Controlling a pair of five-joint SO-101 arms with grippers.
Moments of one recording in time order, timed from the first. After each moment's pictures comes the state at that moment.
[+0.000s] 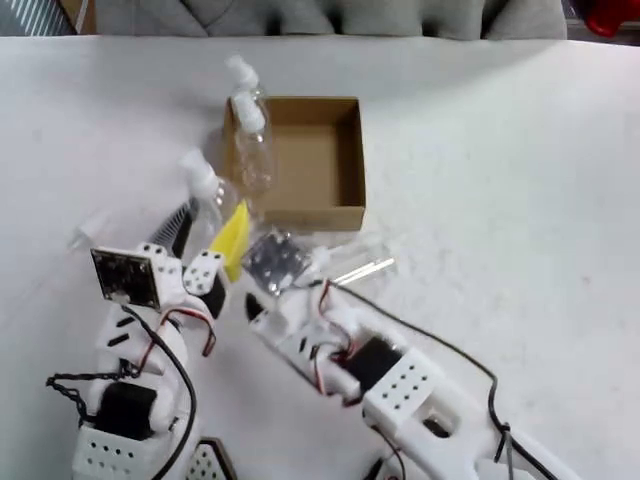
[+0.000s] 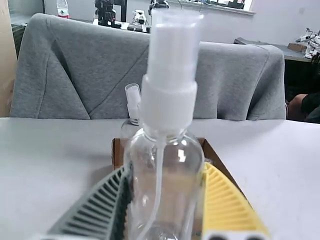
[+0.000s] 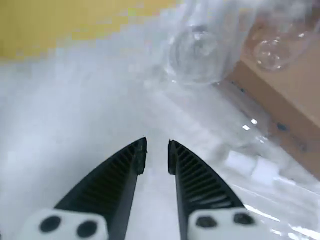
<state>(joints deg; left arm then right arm) 7.7 -96.0 84.3 28.7 9.2 -47.3 -47.8 68.1 26.9 4.4</state>
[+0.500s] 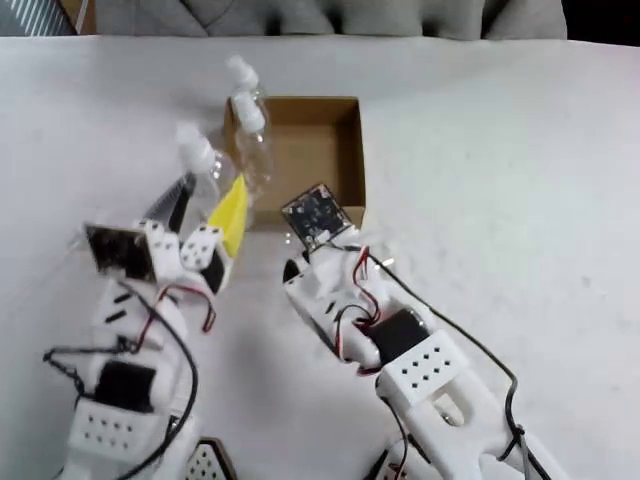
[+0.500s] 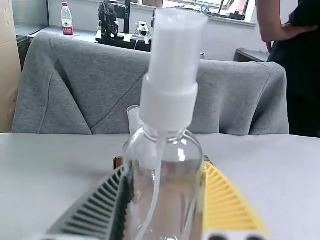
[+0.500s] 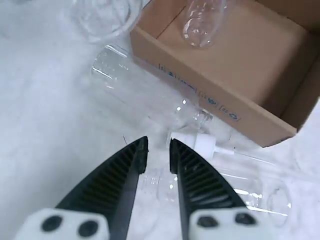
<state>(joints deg) 7.1 -79.2 75.8 19.4 9.2 -36.1 -47.8 61.5 36.3 5.1</state>
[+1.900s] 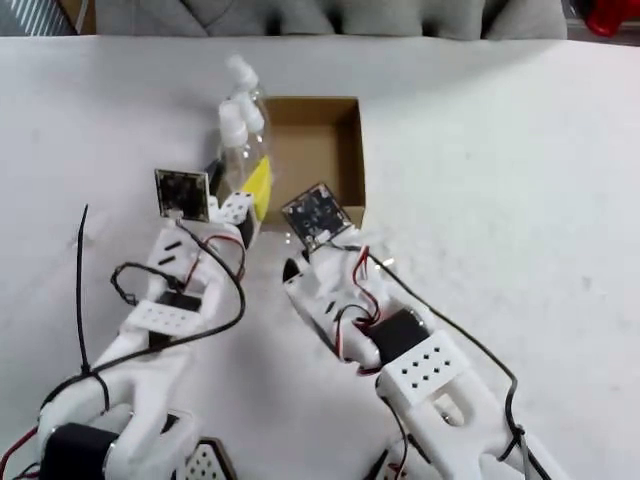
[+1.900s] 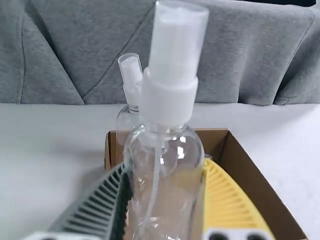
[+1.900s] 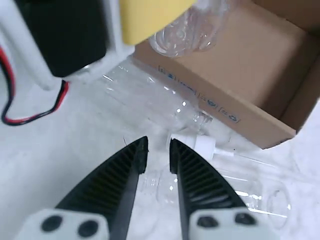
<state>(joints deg) 7.1 -23.6 72.4 -29.4 9.2 -36.1 -47.8 61.5 36.0 5.1</state>
